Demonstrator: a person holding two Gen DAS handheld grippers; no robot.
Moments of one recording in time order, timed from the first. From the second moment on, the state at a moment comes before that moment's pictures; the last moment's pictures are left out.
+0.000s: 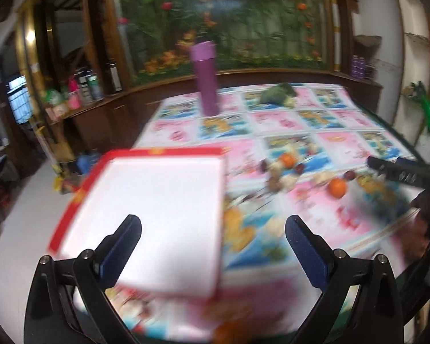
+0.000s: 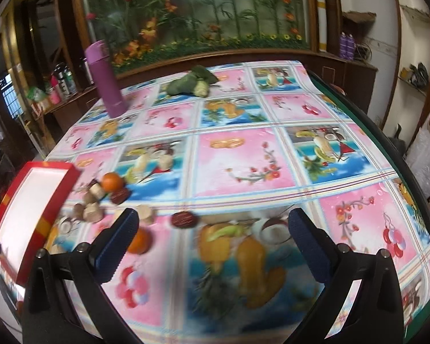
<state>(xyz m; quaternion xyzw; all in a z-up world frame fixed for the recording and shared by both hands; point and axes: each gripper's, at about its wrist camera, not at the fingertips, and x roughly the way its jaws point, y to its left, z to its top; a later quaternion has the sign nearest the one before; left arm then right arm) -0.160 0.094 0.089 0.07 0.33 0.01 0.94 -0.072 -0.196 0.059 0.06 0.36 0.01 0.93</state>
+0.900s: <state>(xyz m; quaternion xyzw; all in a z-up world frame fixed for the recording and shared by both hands) -0.206 0.124 0.032 0.02 0.42 0.00 0.91 -0.111 -0.135 0.071 0.01 0.36 0.07 0.93</state>
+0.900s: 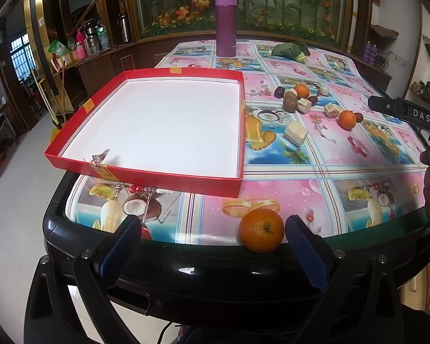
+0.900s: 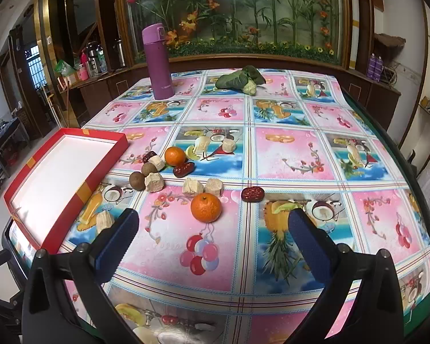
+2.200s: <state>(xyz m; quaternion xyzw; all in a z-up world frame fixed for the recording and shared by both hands) -0.195 0.106 0.018 0.01 0.44 -0.07 0.89 -0.088 -0.129 0.037 0.00 0.41 0.08 0.91</state>
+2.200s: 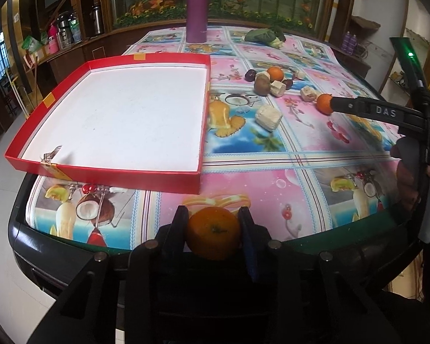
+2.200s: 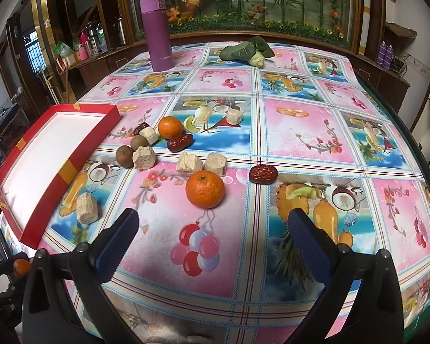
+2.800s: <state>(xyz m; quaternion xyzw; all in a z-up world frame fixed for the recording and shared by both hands) -0.172 0.083 0.053 0.00 0.40 -0.13 0.91 -0.052 -0.124 0.017 0.01 0.44 0.07 0.89</state>
